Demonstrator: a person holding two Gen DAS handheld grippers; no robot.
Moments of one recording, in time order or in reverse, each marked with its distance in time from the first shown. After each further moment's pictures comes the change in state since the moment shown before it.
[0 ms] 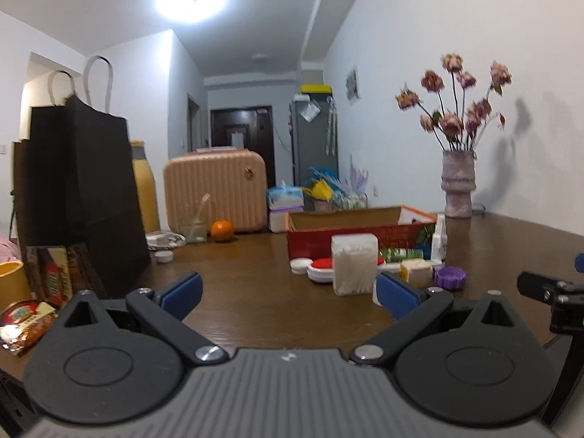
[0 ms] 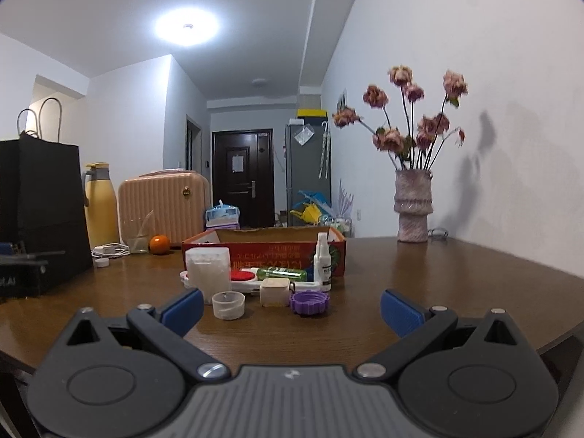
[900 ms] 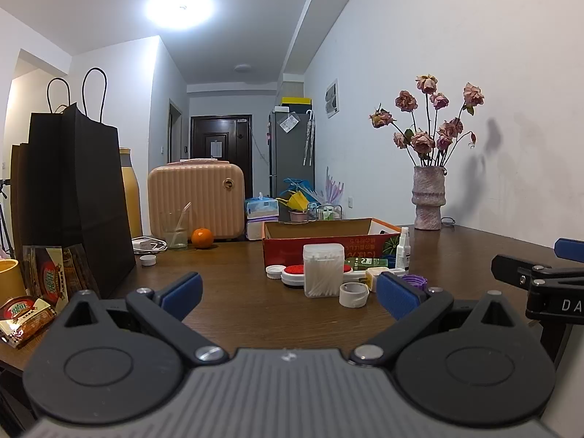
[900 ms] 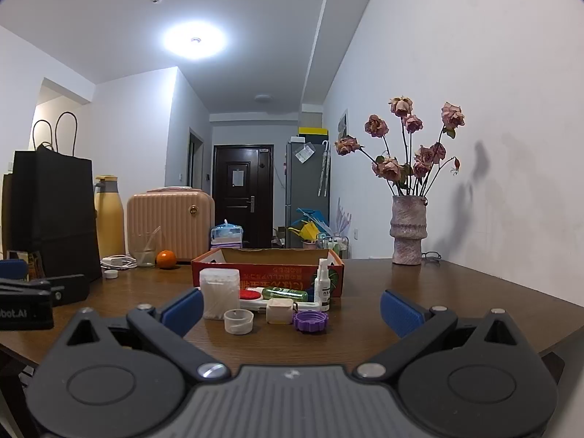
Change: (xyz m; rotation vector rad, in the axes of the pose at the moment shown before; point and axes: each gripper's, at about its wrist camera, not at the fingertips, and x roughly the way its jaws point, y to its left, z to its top) left arm -0.056 0.004 -0.001 -0.026 -0.053 -0.080; right arm -0.063 0.021 0.017 -0.052 -0.063 -0.036
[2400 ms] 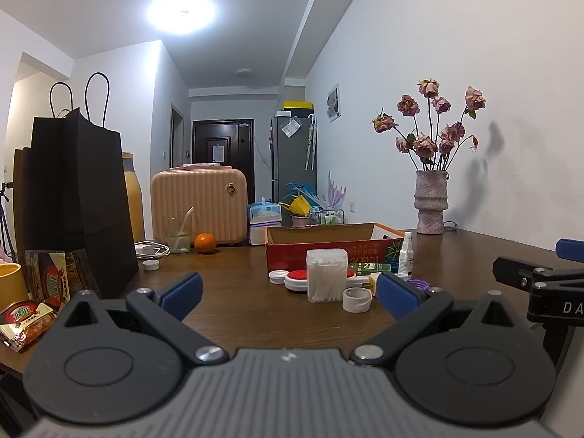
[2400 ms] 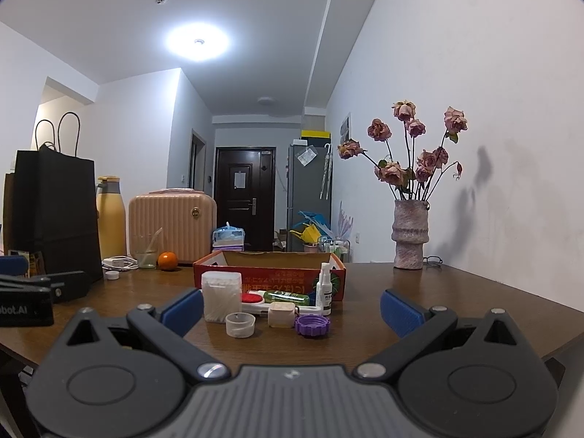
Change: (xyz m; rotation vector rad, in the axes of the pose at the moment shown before) left arm -0.001 -0.001 0.002 -0.001 -0.012 0.008; right arm 0.001 0.001 0.001 -0.012 -0.006 0.005
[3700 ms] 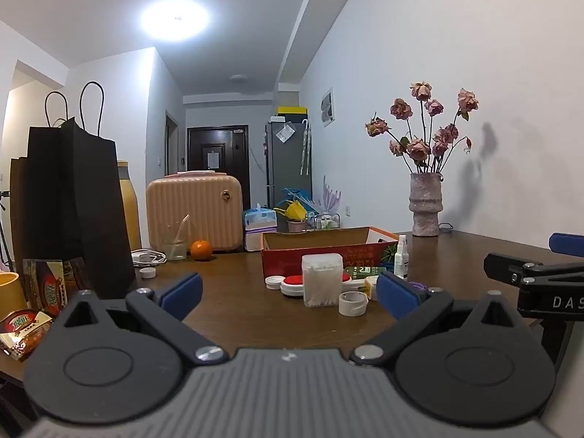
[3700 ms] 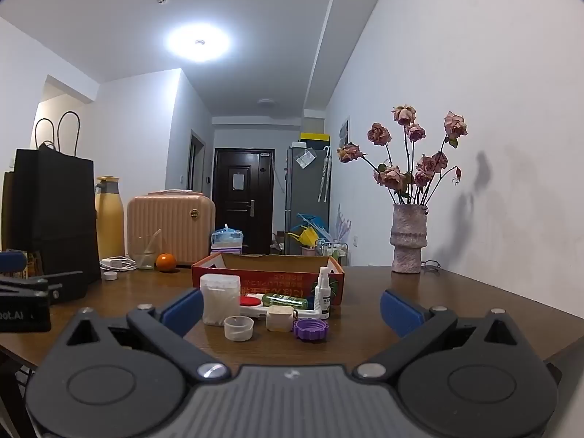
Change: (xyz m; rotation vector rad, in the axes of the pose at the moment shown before) left arm -0.005 0.001 0.001 -0.001 -0.026 -0.012; right arm -0.002 0.004 0.003 -0.008 -0.006 -0.005
